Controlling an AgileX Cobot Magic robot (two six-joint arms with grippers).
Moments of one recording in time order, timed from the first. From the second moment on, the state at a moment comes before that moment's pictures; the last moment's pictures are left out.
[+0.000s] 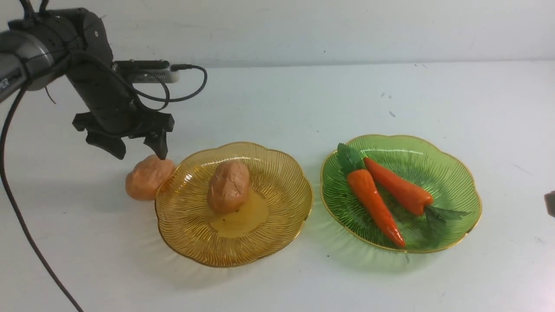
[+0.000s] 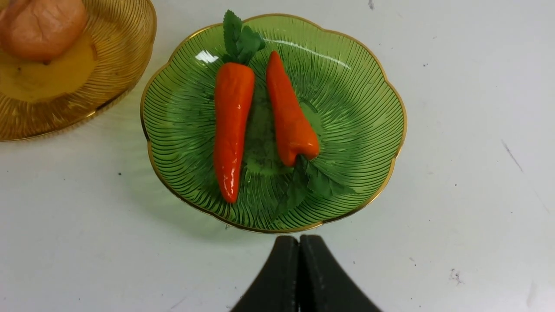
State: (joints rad) right arm 0.25 0.79 -0.74 0.07 0.81 -0.15; left arm -0.02 2.17 -2.02 -0.07 1.20 -0.02
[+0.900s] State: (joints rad) right arm 0.25 0.76 -0.74 0.07 0.79 -0.15; left arm -0.45 2.14 -1.89 -0.10 1.24 -0.04
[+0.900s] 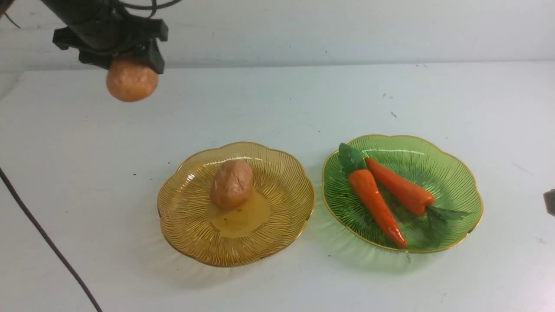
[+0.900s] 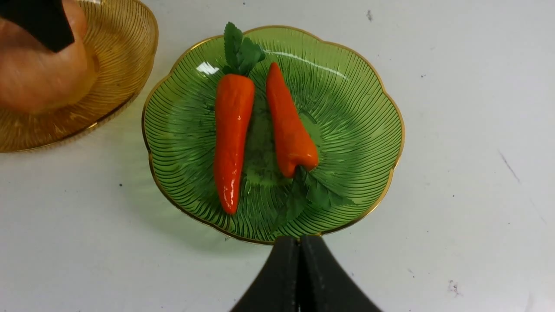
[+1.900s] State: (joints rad) right arm 0.25 0.11 -0.24 0.23 0.38 -0.09; left arm -0.45 2.10 -2.11 -0.06 1.25 0.01
